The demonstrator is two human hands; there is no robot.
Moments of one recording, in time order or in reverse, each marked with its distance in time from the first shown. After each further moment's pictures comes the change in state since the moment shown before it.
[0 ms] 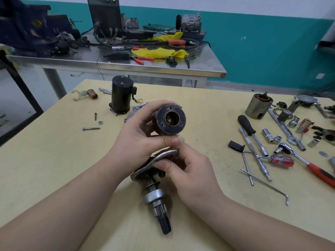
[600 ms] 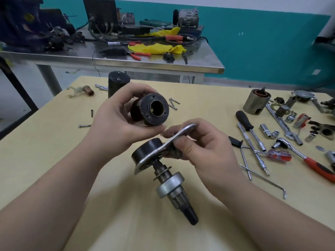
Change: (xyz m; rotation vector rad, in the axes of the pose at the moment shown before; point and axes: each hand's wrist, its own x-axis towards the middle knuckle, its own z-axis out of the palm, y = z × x) left_hand 0.009 0.021 -0.031 0.189 -0.004 0.145; right_hand 0.014 -0.023 -0.025 0.370 0.006 0.031
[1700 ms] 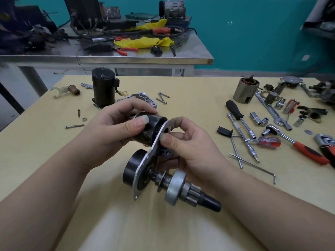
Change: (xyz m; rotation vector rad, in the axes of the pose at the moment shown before) left_hand -0.008 -0.003 0.001 -0.330 -0.291 -0.310; right_hand -0.001 -0.001 0.000 0.243 -0.002 0.330
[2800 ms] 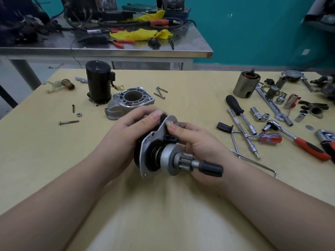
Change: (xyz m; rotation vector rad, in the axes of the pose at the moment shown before) left_hand 0.008 -0.026 0.040 -0.098 0.203 -0.164; right_hand 0.014 0.004 -0.025 0.144 0.148 0.297
